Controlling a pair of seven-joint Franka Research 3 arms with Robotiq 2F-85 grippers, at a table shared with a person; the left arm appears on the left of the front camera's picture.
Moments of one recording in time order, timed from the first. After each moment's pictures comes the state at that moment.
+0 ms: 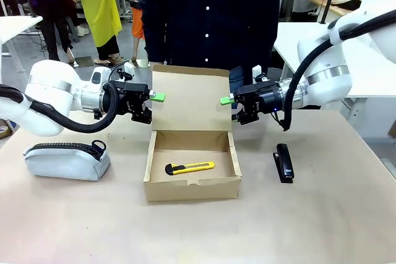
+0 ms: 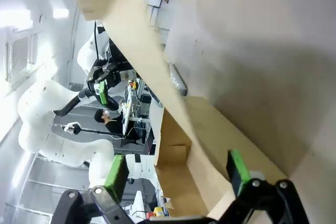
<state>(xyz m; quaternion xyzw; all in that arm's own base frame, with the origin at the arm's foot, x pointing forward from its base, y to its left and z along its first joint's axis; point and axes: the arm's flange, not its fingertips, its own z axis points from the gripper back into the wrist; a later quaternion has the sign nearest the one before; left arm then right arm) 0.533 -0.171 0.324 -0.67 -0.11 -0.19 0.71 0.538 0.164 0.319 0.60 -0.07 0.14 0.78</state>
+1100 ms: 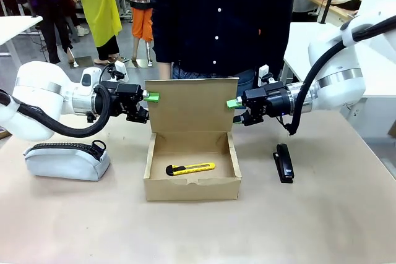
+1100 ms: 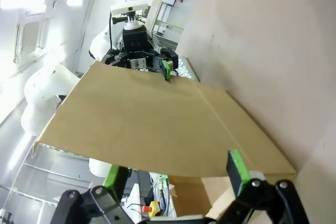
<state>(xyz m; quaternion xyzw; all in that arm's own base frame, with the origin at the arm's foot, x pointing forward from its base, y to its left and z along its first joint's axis) 0.513 -0.160 0.330 -0.67 -0.14 -0.20 0.70 0.517 0.152 0.324 0.62 -0.09 0.17 0.76</state>
